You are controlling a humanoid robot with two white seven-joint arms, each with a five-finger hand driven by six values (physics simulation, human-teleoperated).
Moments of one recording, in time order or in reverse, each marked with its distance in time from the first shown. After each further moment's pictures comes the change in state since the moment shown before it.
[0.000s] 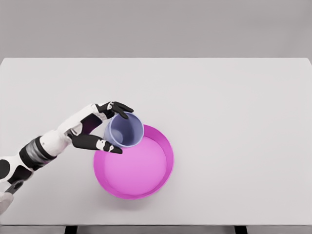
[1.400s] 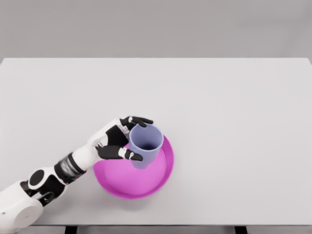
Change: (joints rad) left arm -0.072 -0.093 -0.285 0.114 0.361 0.020 0.000; right arm 0.000 0.000 0.000 0.000 0.000 0.000 0.000
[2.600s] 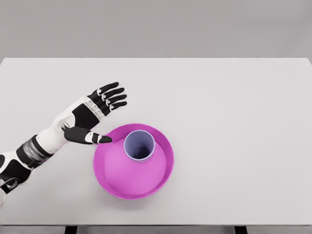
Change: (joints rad) left arm -0.057 0.225 0.078 -0.109 0.093 -0.012 0.000; right arm 0.000 0.000 0.000 0.000 0.000 0.000 0.000
